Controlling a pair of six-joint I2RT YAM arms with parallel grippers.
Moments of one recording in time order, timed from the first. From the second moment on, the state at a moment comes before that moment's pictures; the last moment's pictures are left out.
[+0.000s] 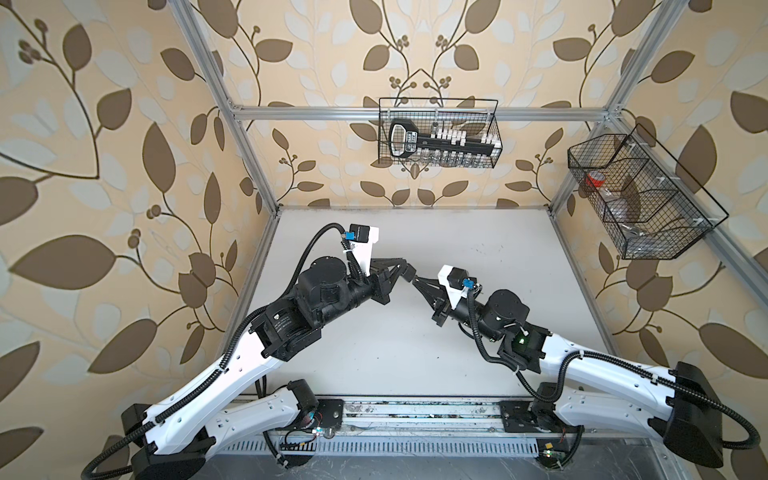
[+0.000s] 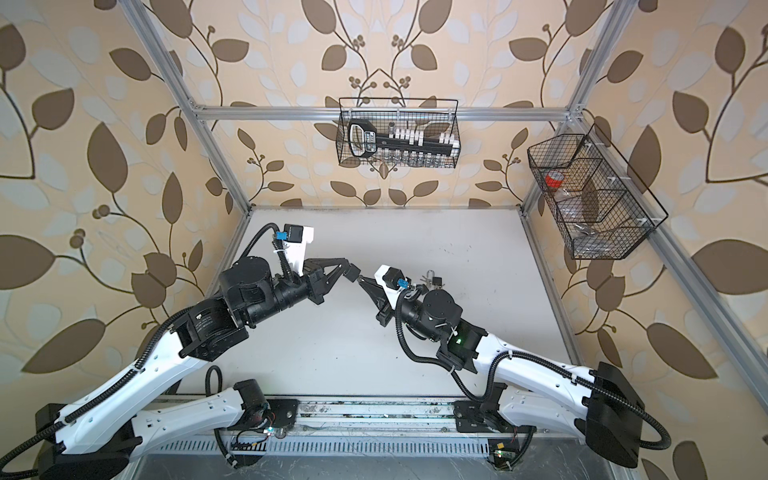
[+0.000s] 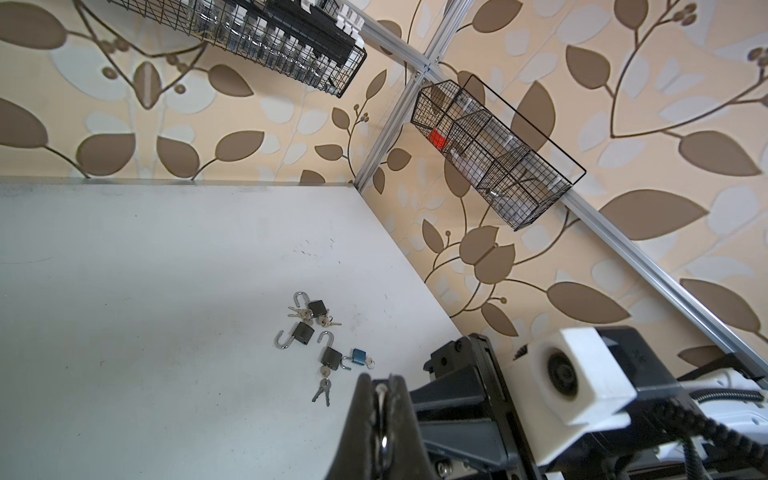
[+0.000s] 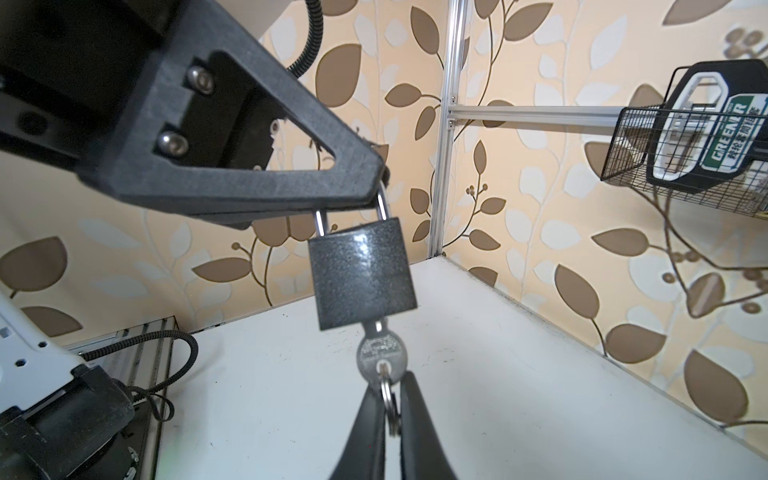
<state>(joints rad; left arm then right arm) -0.83 0.90 1.11 -0.37 0.01 -0.56 0.95 1.07 0.66 0.50 0.02 -0.05</state>
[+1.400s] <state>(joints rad) -0.39 1.04 1.24 -0.75 0.09 -0.56 0.91 1.40 0.72 0.03 -0.01 0.34</state>
